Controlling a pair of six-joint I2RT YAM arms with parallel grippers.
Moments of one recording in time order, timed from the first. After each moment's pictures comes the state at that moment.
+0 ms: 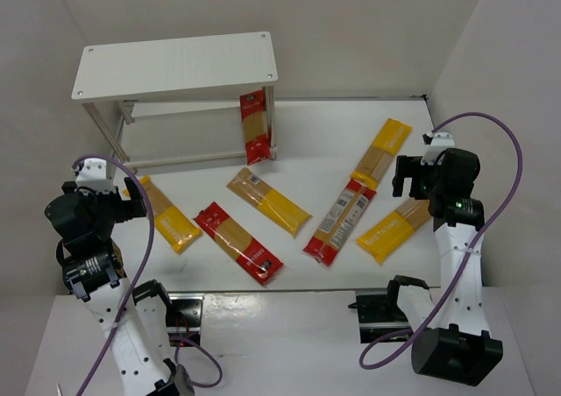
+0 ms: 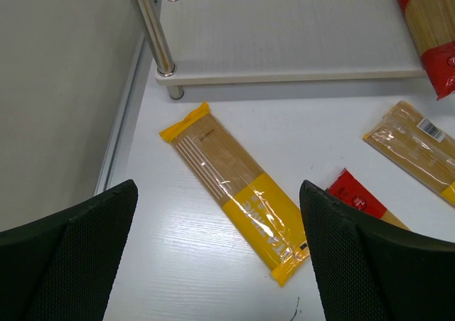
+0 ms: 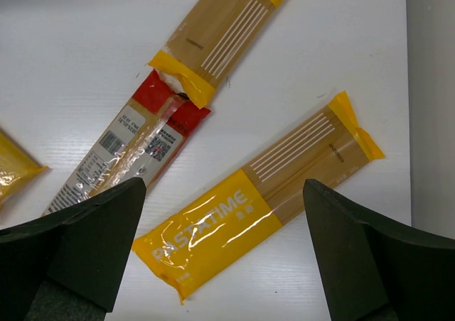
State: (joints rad) left arm 0.55 0.53 0.88 -0.67 0.38 0.16; right arm -0.24 0.88 0.93 -0.65 -0.20 -0.14
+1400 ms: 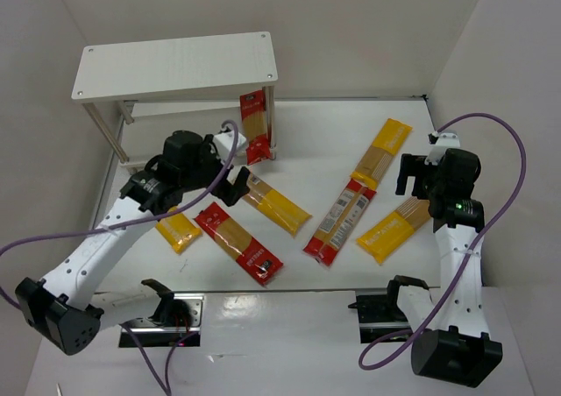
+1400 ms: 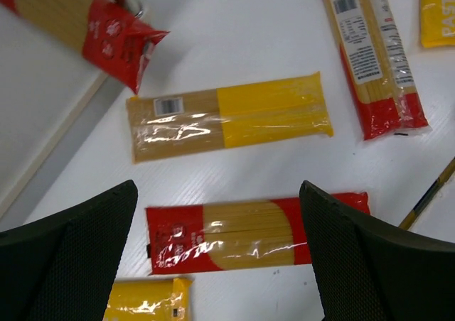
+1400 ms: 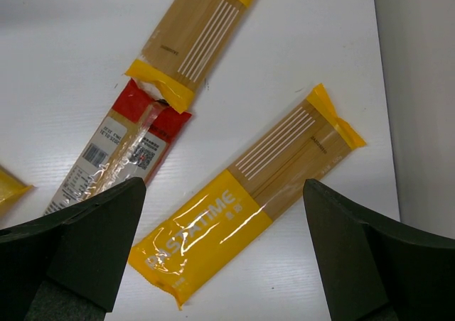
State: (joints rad) left arm -0.43 1.10 1.14 -0.60 0.28 0.19; right arm -0.24 0.87 0.93 -0.64 -0.11 -0.09
